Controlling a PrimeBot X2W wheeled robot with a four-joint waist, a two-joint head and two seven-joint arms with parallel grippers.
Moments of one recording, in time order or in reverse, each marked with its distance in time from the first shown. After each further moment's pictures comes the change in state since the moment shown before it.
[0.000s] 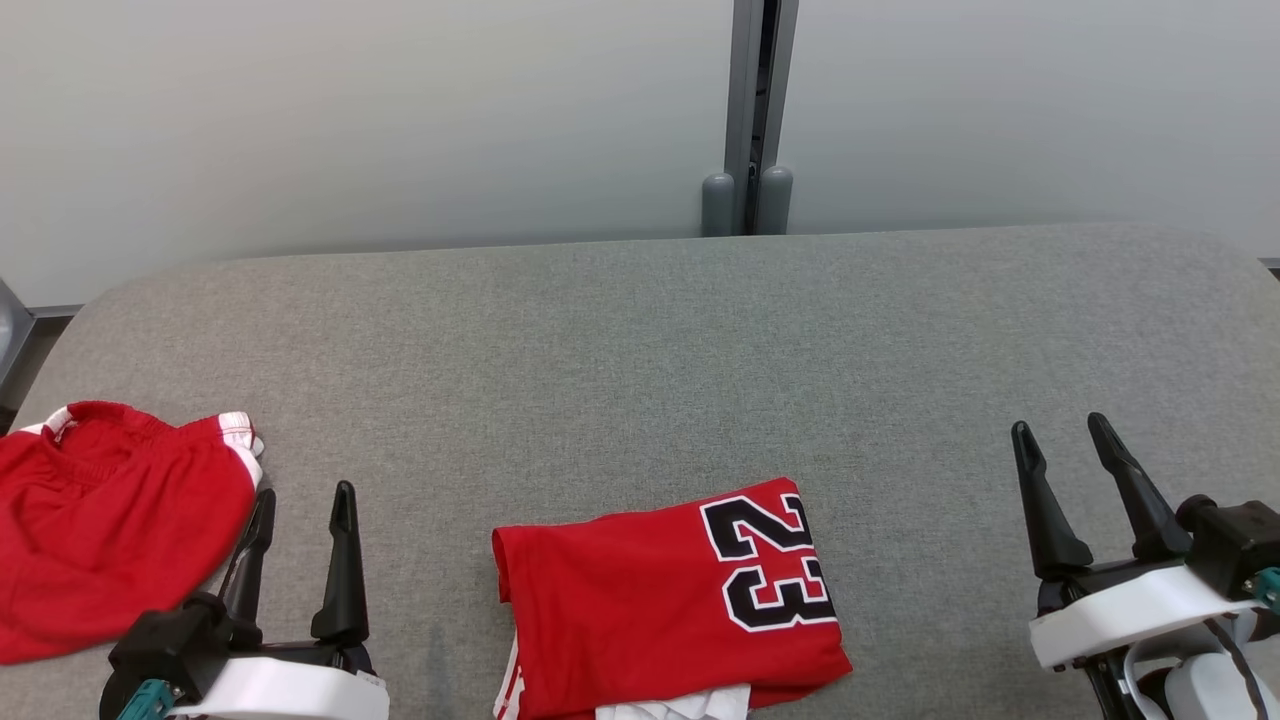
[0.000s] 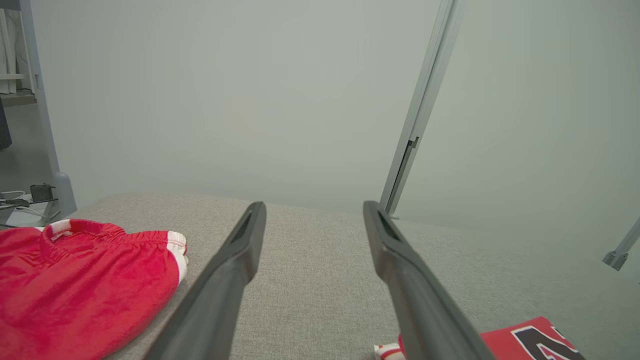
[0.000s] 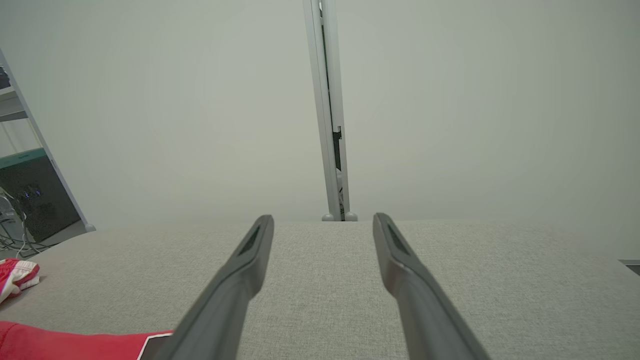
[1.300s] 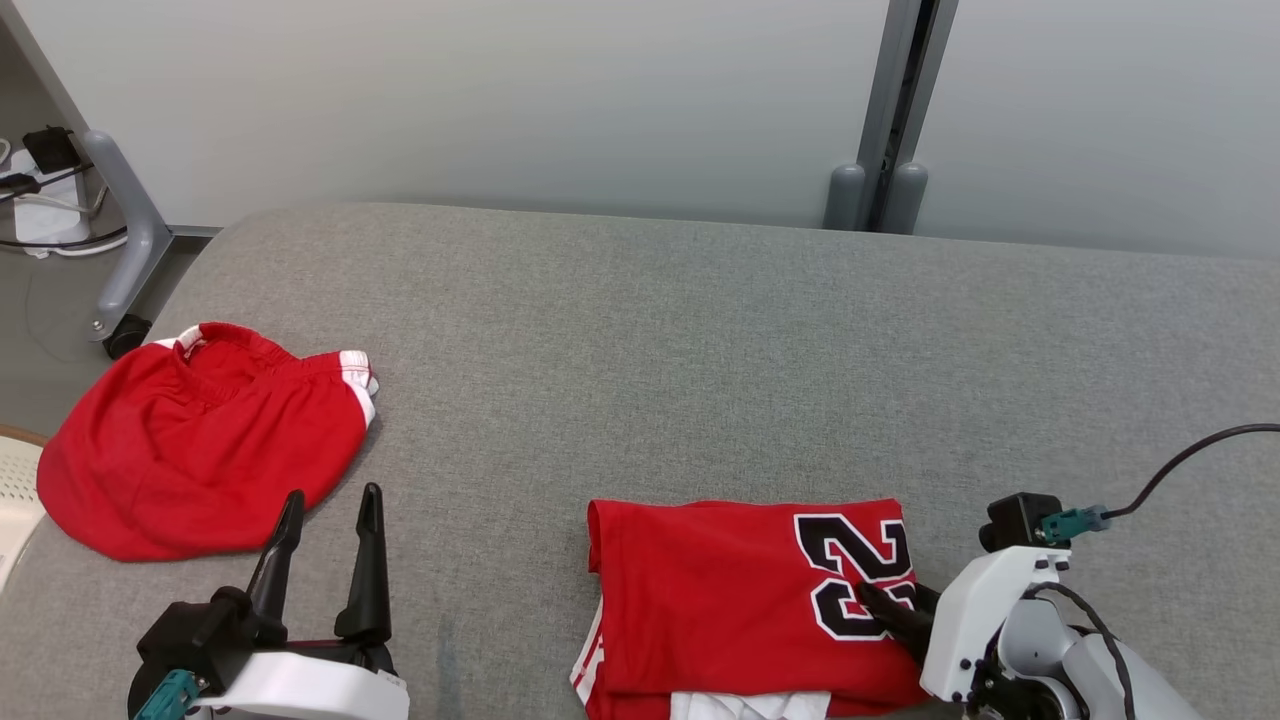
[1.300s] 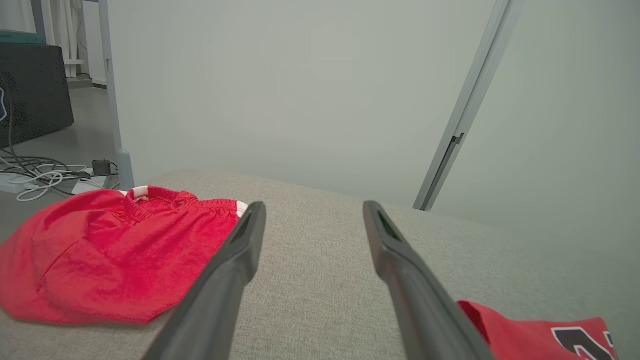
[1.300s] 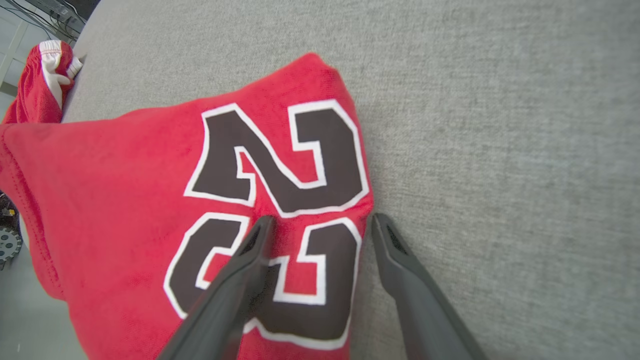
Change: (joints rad) left arm -0.018 0.000 -0.039 0.039 -0.019 -0.008 0.000; right arm -0.213 0.048 0.261 0.444 0.387 0.000 0.612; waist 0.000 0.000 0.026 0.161
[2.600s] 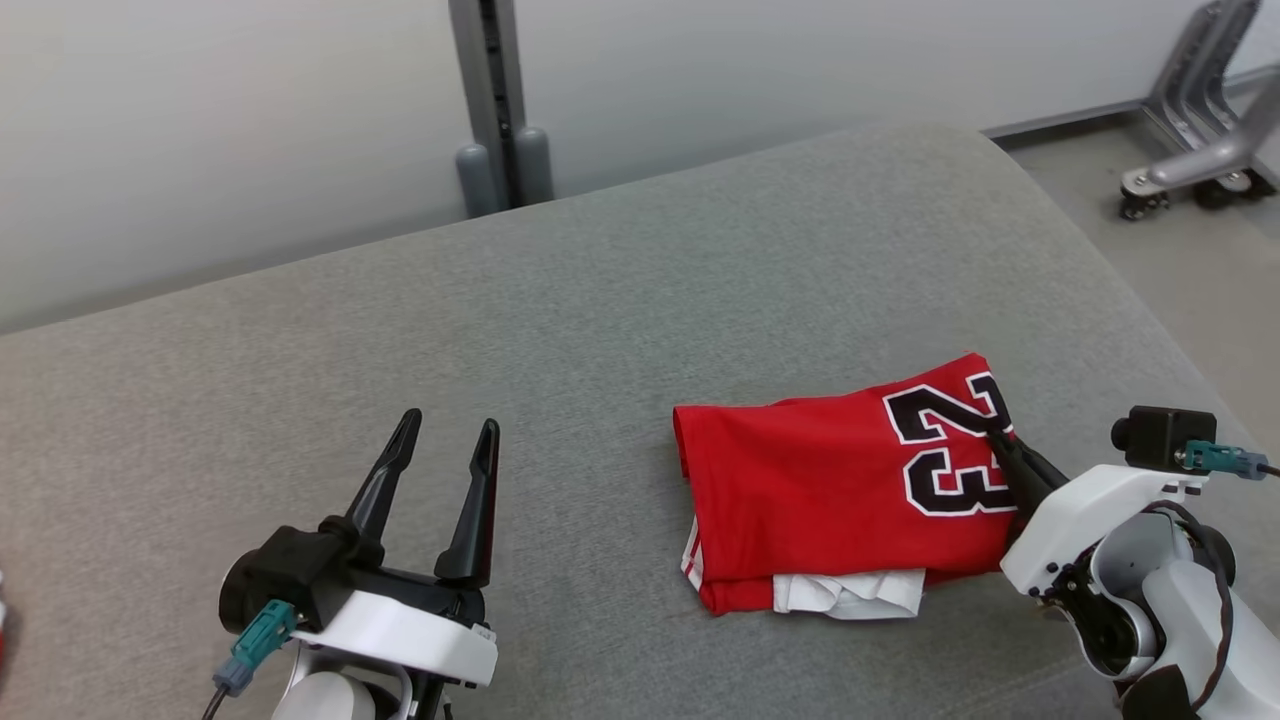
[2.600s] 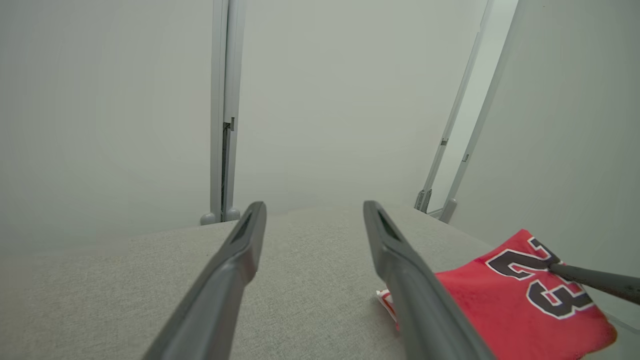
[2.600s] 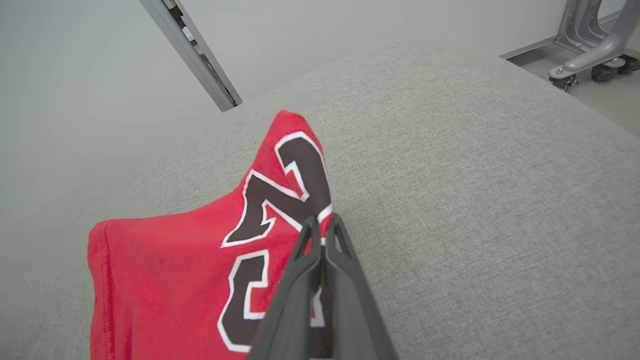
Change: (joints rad) left arm -0.108 0.000 -0.170 -0.032 0.030 -0.020 0.000; right arm -0.075 -0.089 -0.082 -0.035 -0.035 0.000 -0.315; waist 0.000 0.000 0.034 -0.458
